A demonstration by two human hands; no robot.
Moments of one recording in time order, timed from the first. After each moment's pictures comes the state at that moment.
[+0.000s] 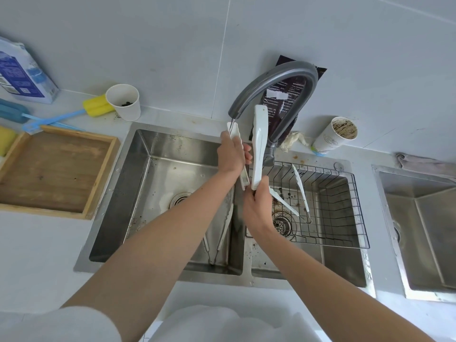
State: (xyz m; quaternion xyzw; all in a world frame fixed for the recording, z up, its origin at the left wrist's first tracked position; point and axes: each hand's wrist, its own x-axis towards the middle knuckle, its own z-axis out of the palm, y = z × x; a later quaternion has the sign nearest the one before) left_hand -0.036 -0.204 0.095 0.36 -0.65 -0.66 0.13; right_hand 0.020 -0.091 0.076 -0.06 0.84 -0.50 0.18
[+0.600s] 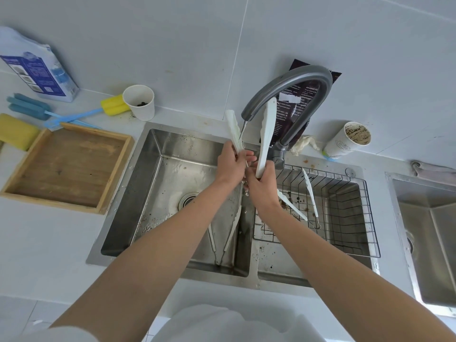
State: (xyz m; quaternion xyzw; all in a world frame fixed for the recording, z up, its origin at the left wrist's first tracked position) left_hand -0.004 -0.217 0.075 0.32 -0.65 -0.68 0.13; right_hand -0.014 -0.119 0.079 -0.03 0.81 -0.55 0.22
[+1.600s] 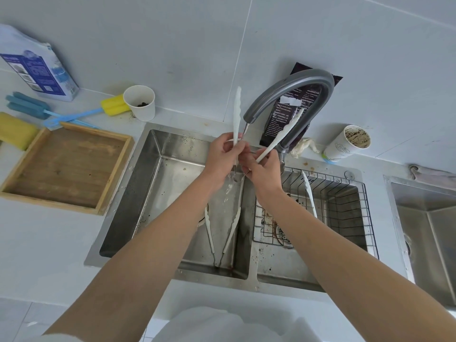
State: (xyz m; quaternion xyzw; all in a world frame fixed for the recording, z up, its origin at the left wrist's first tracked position) left_hand -0.001 -0.245 0.081 0.27 -0.54 -0.78 0.15; right_hand -0.035 -0.141 0.095 0.00 0.72 -0.66 0.22
